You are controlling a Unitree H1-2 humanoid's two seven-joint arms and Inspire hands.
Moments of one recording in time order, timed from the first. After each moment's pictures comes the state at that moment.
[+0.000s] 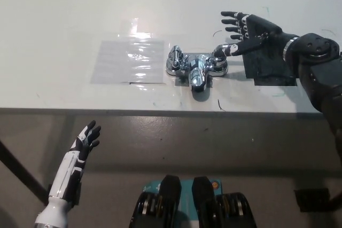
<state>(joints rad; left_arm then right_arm) -0.01 0.17 0.00 -0.02 0.02 -0.20 -0.07 -1.21 -0.24 0.13 1.37 0.05 -0.10 0.47</state>
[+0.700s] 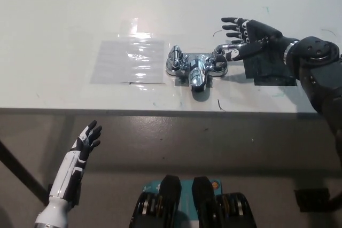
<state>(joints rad) -0.01 0.17 0.00 -0.02 0.03 -0.20 -0.08 -1.20 -0.24 0.10 1.38 0.02 -0.10 0.49</state>
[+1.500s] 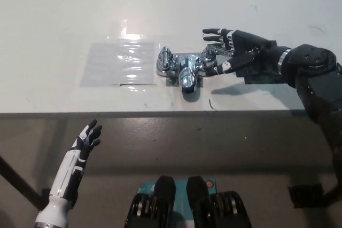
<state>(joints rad) -0.01 0.17 0.00 -0.02 0.03 -0.20 -0.08 -1.09 -0.22 0.08 1.17 0.03 -0.05 0.68</state>
